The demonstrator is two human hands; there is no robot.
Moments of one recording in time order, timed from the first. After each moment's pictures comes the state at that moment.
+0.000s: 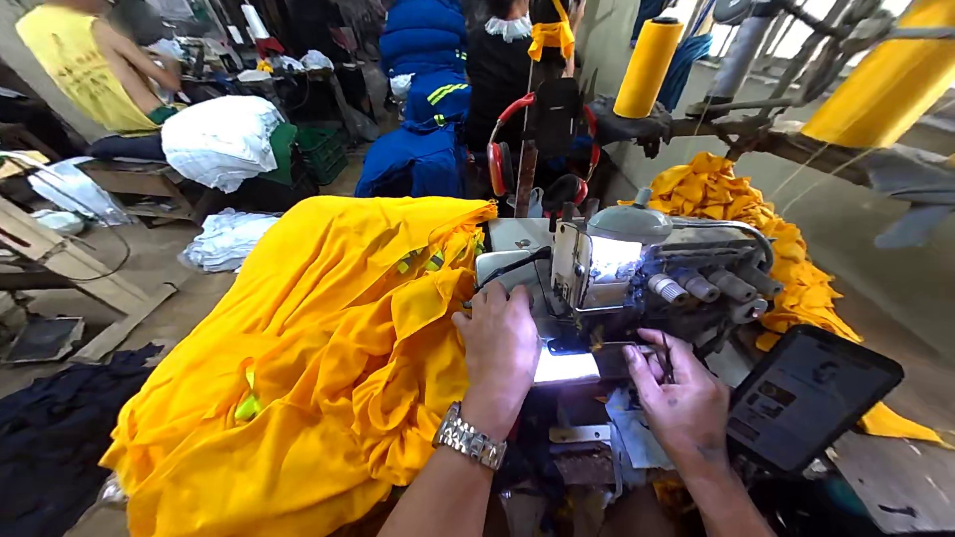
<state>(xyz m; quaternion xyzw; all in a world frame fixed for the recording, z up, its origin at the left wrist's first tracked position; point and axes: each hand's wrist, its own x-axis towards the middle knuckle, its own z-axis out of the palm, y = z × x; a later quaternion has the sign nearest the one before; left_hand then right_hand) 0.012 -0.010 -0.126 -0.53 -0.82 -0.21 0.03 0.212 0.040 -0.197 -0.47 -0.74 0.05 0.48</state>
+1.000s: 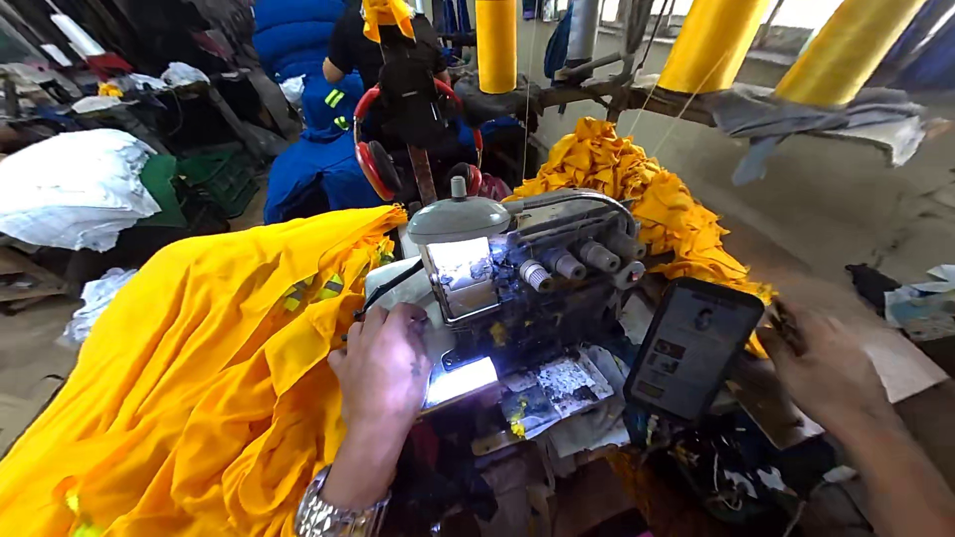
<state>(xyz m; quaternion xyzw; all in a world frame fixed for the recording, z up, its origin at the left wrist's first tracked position) 0.010 -0.004 -0.125 -0.52 -0.83 -0.21 0.02 0.449 0.093 -0.186 -0.66 -0.68 0.07 0.30</state>
